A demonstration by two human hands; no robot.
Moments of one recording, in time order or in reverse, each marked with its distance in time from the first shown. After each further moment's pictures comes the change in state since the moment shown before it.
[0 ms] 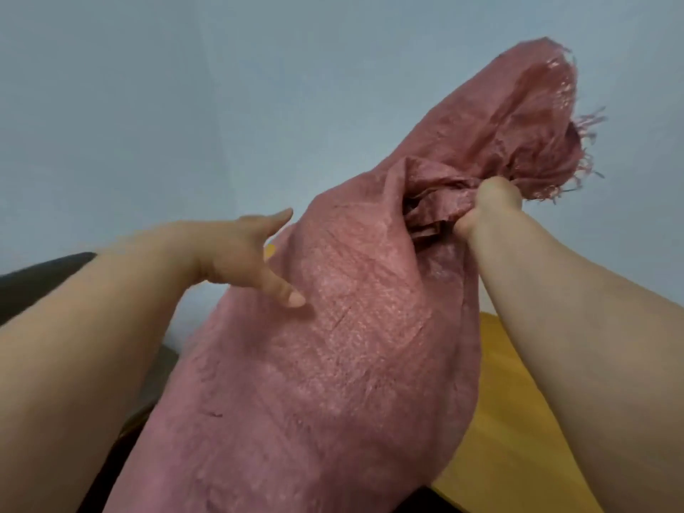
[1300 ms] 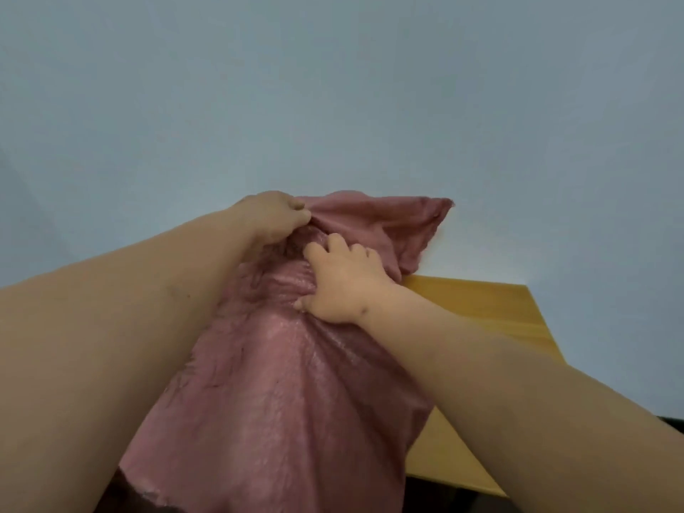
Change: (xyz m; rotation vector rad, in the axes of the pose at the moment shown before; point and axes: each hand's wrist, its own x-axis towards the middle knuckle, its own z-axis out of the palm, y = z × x) left_hand 0.202 0.138 0.081 -0.343 0.016 0.350; right_hand -0.015 0.061 -0.089 -2.105 -0.387 -0.521
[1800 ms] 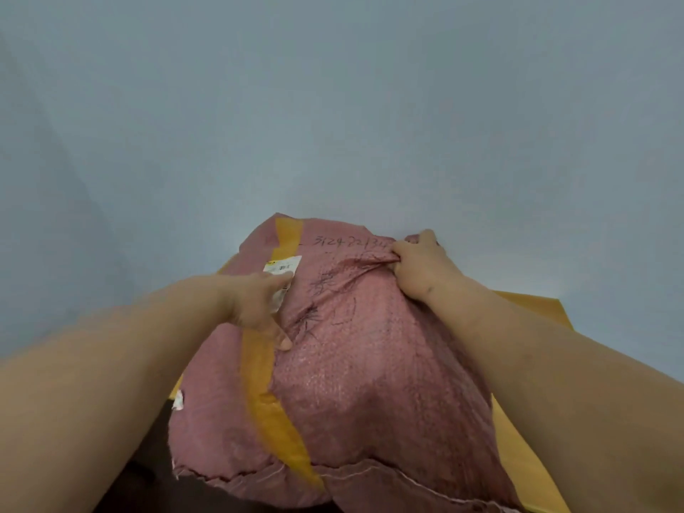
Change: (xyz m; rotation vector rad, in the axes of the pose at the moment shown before) left_hand -0.062 -0.098 -0.012 0.574 -0.402 -0.103; right_hand 0.032 0.069 0.020 0.080 0.049 0.243
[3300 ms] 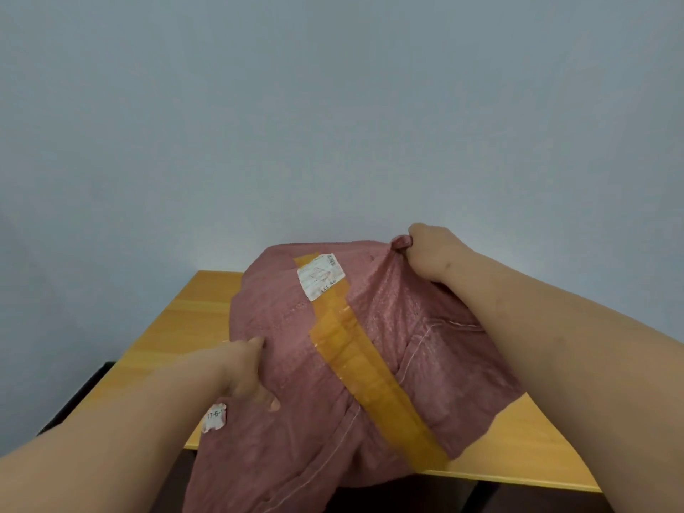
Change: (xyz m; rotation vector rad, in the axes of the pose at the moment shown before) left_hand 0.032 -0.061 0.069 0.090 -0.119 -0.043; right_hand -0.004 -0.021 -0.031 -0.116 0.058 0.127
